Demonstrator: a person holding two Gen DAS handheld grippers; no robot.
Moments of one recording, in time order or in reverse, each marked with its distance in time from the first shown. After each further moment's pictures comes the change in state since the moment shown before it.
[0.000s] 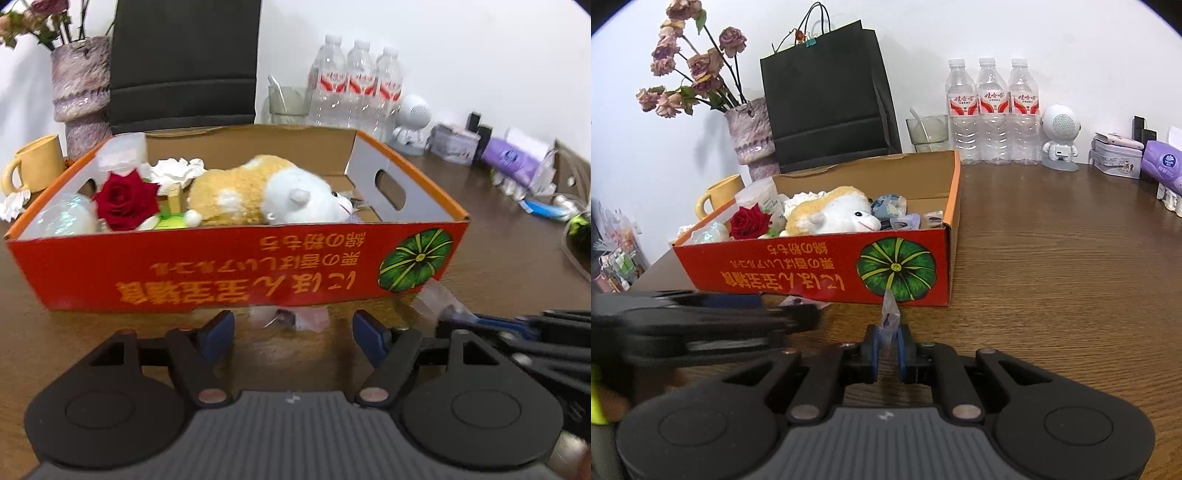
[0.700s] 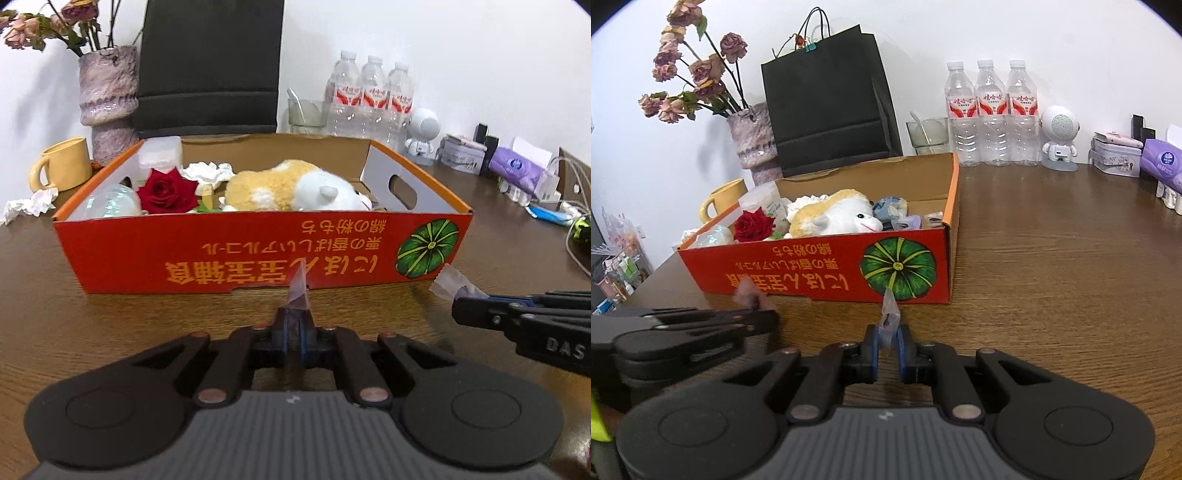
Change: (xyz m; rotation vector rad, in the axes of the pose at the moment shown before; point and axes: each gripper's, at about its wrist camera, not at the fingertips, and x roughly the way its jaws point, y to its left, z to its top) left arm -0.038 0.023 -0.022 -0.028 -0.068 0.006; right arm -0.003 0.001 -0.002 0.006 -0.006 0.001
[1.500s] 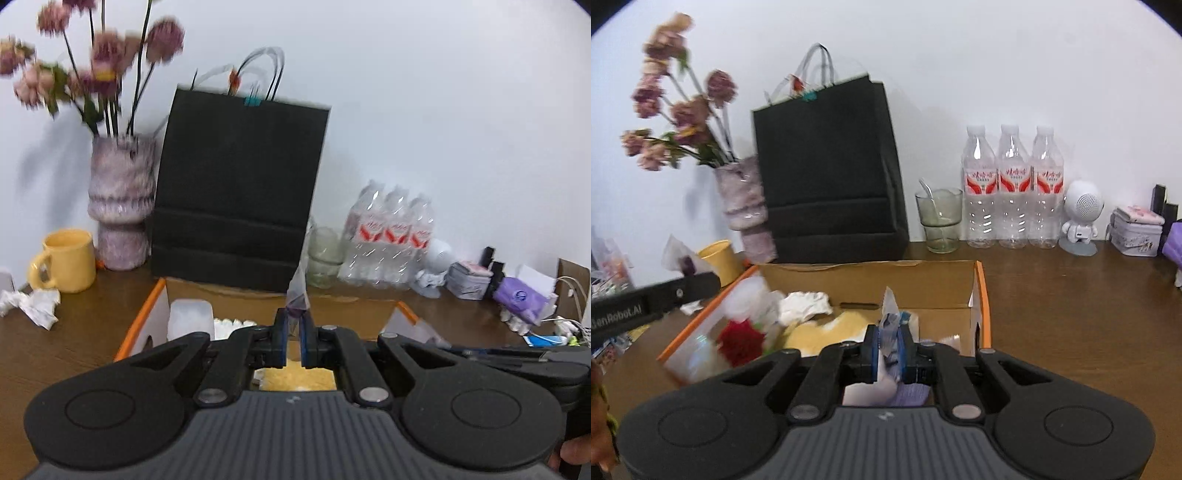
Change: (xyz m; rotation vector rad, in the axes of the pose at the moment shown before) left arm 0.020 0.060 0.119 -0.100 -0.236 -0.048; right arm 0.064 0.018 0.121 -0.027 -0.110 -0.052
